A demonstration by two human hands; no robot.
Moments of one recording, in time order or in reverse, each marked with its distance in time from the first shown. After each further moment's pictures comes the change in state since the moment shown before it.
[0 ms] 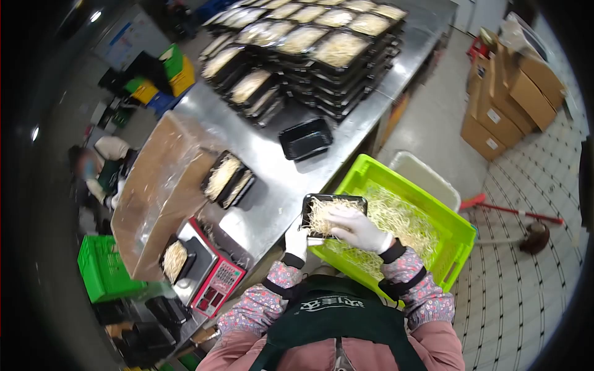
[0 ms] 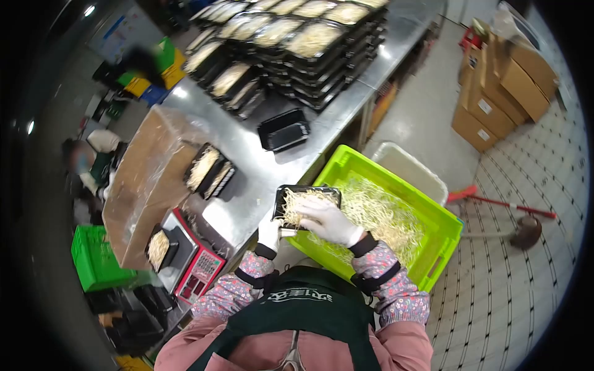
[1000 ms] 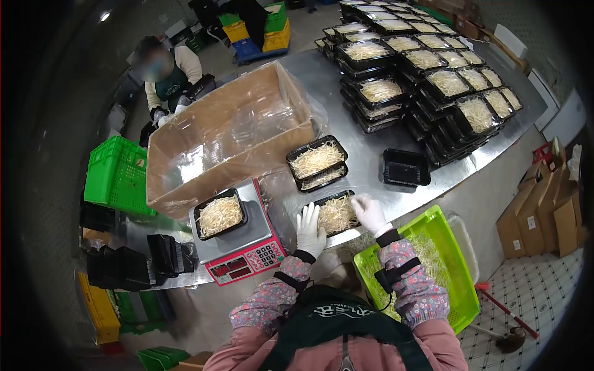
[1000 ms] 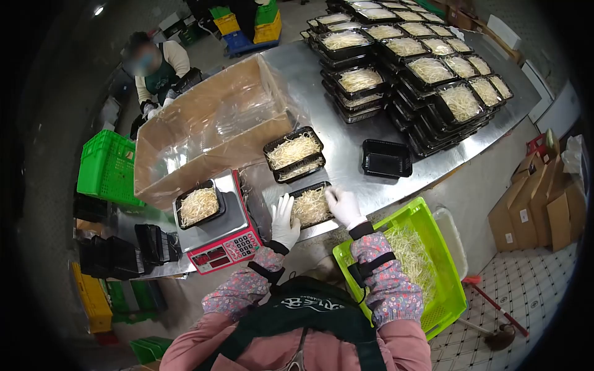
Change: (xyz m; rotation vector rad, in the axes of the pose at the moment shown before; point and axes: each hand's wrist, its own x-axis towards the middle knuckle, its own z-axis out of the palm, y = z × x) left_hand -0.008 0.035 -0.165 1.233 0.553 0.676; right_hand 0.193 -0.012 0.144 0.041 -0.078 0.143
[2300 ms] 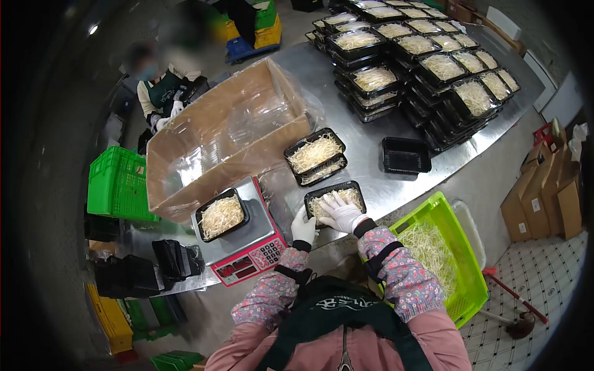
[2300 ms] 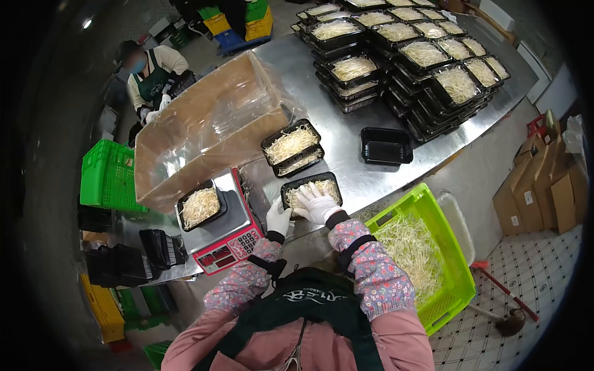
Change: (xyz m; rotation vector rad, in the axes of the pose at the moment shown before) left_hand 0.004 -0.026 0.010 -0.803 0.057 -0.674; right_hand -0.007 0.006 0.079 -0.530 -0.397 -0.308
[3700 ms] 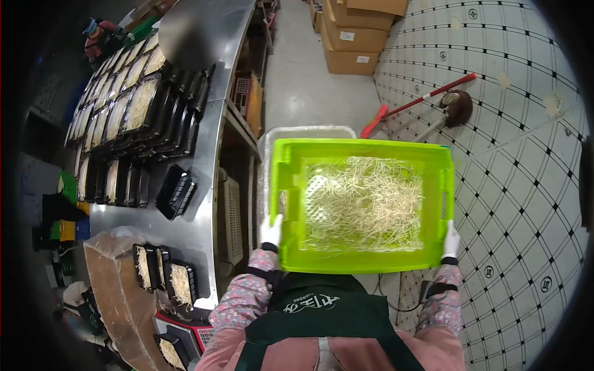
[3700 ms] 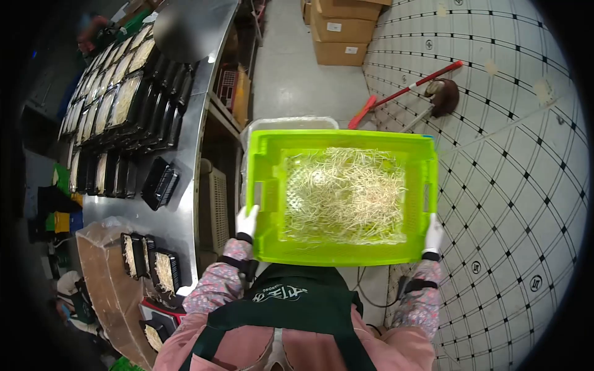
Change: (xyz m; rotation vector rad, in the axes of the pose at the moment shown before) left_hand -0.154 -0.111 0.304 0.537 -0.988 0.210; right_hand -0.771 -0.177 0.115 0.502 1.563 2.226
